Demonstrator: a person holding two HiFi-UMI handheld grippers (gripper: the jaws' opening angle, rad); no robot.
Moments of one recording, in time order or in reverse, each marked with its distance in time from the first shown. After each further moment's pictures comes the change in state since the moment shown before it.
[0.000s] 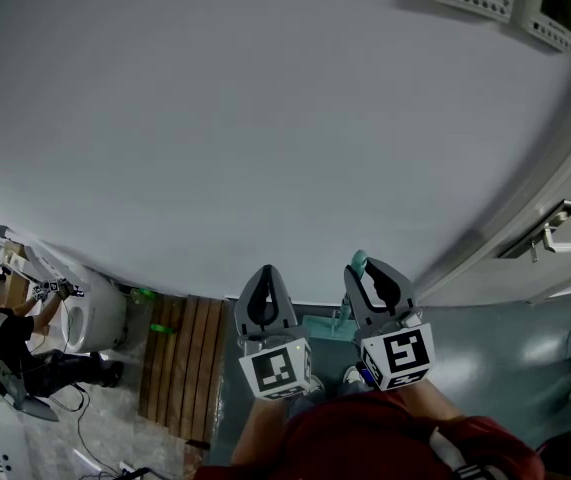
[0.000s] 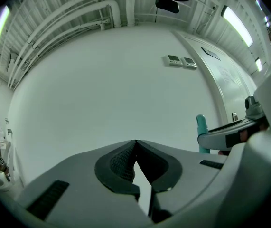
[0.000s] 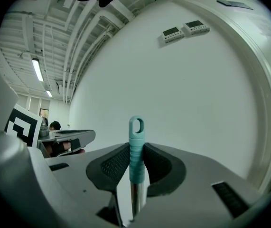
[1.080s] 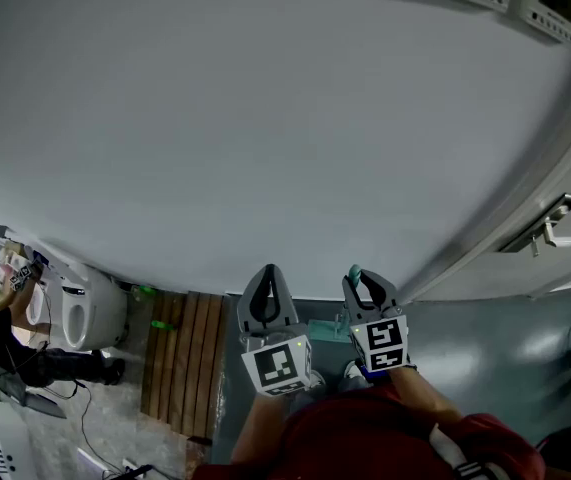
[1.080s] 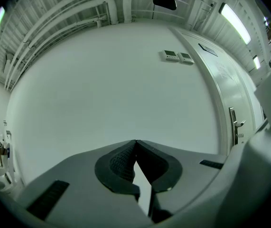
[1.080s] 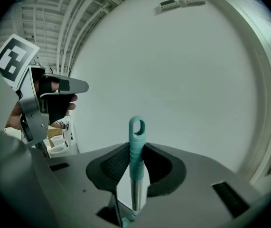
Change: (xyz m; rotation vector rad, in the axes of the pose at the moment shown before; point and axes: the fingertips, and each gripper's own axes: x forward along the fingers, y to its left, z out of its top) left arm -0.001 -0.007 -0.020 0.026 0.041 -0.026; right arm 0.015 -0.012 -0.124 0.015 0.220 -0.050
